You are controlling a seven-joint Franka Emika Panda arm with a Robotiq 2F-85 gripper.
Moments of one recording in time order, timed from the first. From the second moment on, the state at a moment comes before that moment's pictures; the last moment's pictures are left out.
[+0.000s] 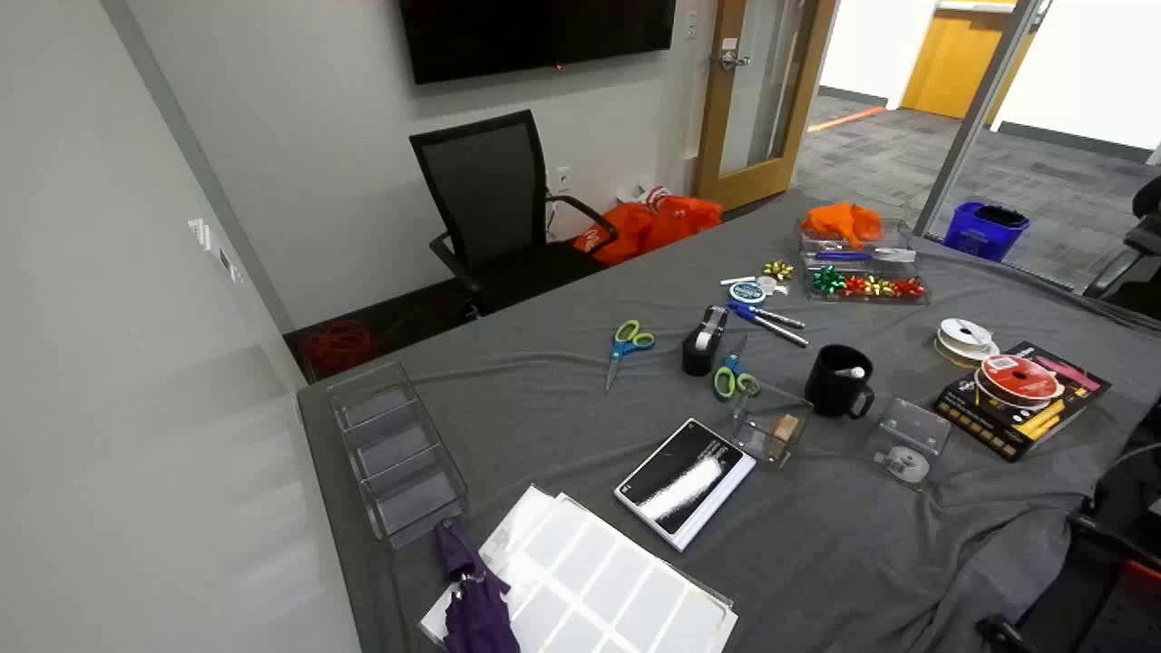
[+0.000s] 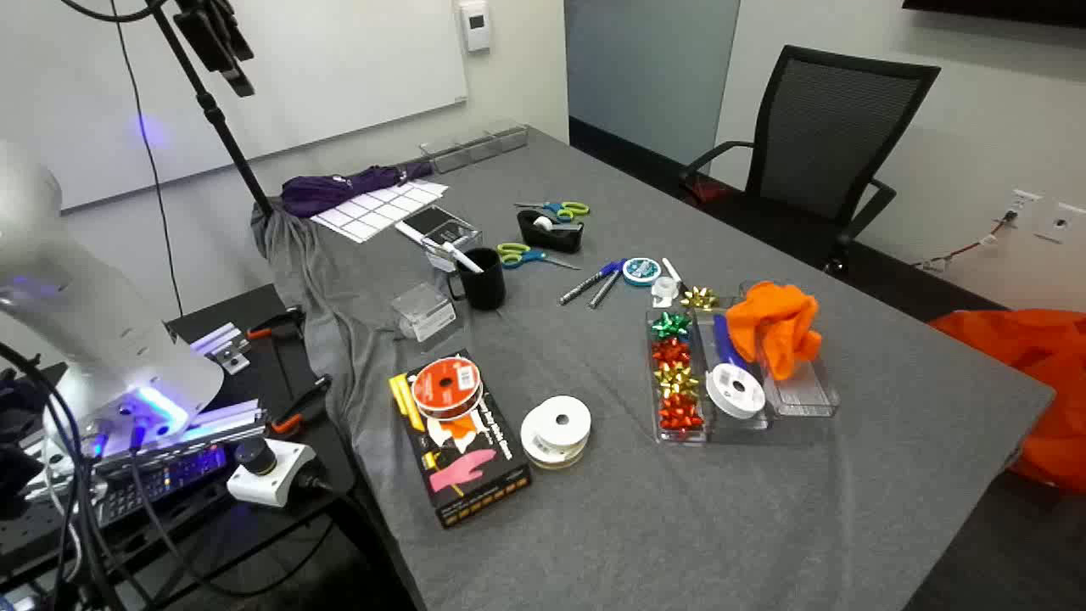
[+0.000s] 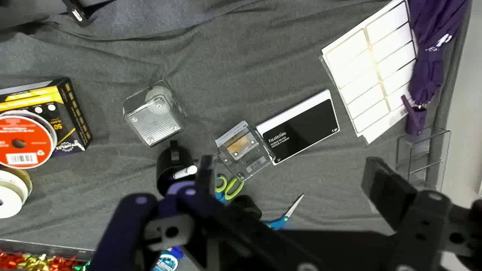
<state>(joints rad) 0.03 -0.99 0.01 -2.61 0.21 1.82 0.26</state>
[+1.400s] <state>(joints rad) -0.07 -0.44 0.11 -2.51 0.29 2.18 0.80</state>
